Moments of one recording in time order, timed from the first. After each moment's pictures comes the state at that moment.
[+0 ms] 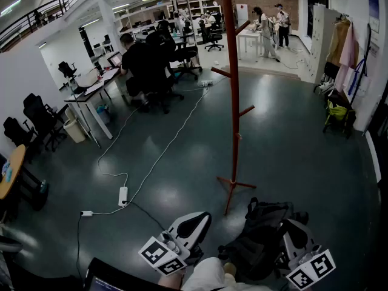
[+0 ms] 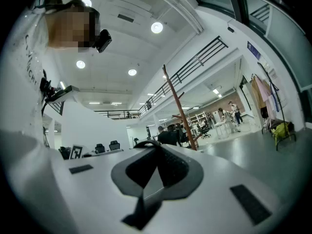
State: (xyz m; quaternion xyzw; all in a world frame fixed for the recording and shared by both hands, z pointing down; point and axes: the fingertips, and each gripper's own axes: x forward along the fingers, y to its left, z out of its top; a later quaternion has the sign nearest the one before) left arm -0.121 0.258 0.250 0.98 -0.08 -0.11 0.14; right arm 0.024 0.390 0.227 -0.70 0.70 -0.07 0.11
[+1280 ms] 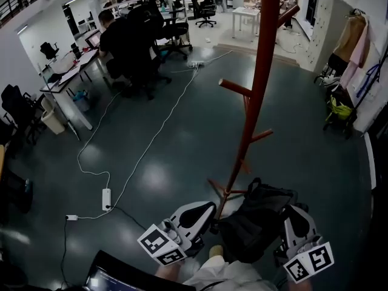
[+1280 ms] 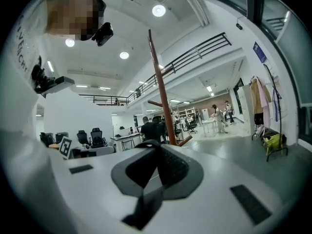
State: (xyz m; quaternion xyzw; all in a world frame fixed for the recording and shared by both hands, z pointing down) left arm 0.033 0.006 0.290 0.97 -0.02 -0.11 0.20; right arm 0.169 0.123 0.257 -0.75 0.65 -0.09 0.03
